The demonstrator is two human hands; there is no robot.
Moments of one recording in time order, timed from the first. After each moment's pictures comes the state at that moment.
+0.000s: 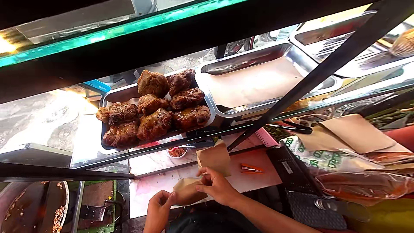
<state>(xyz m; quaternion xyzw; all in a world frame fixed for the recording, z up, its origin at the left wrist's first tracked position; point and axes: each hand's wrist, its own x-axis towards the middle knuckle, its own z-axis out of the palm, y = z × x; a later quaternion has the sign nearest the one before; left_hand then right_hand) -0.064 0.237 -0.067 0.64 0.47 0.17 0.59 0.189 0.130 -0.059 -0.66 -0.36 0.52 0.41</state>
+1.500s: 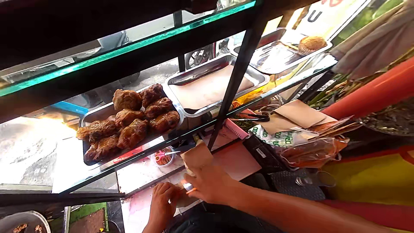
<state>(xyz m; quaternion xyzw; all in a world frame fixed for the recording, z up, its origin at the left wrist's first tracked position) -0.018 0.259 -0.081 0.92 0.17 0.21 0.29 0.185 0.127 0.042 -0.71 -0.67 0.22 -0.02</state>
